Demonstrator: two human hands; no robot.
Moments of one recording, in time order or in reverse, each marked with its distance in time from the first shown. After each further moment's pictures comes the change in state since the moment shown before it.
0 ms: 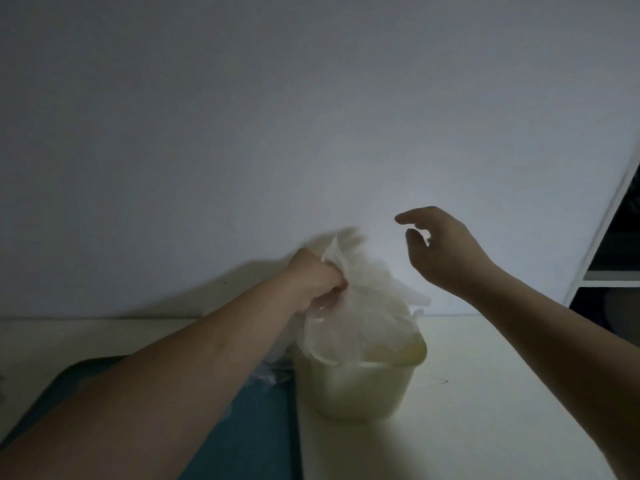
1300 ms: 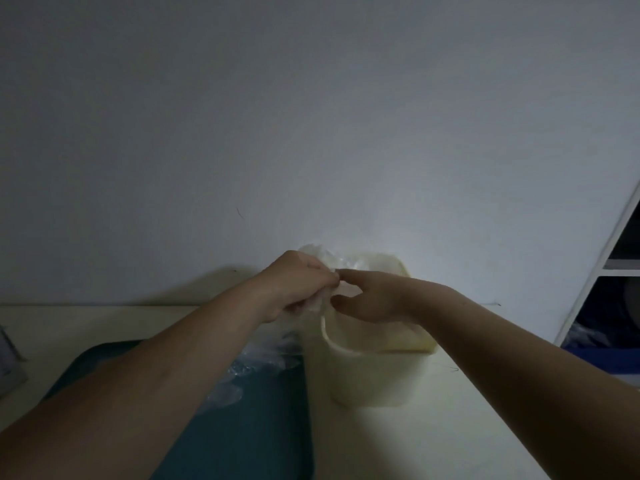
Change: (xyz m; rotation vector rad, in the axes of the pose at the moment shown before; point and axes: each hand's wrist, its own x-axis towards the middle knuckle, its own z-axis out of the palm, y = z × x) left_hand -0.023 -0.026 -0.037 0.159 -0.114 0.020; right_hand -0.020 -0.032 0.075 -0.050 -0.787 0.057
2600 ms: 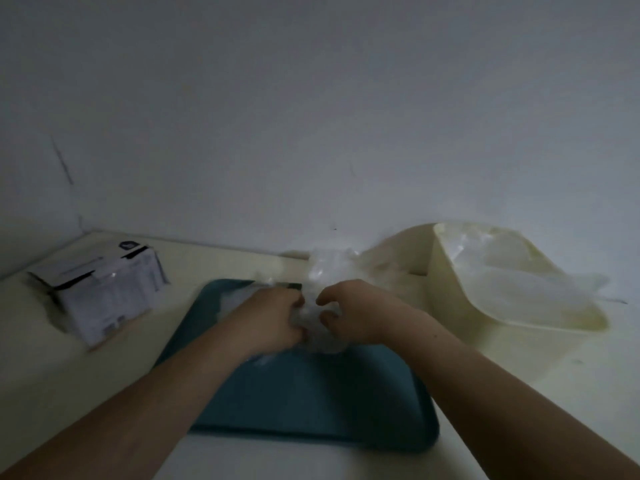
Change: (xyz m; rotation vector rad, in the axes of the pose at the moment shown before) left_hand -0.092 -0.173 -0.114 0.774 0.041 -0.035; right_hand 0.031 -0.145 0.134 -0.302 -0.092 -0.202
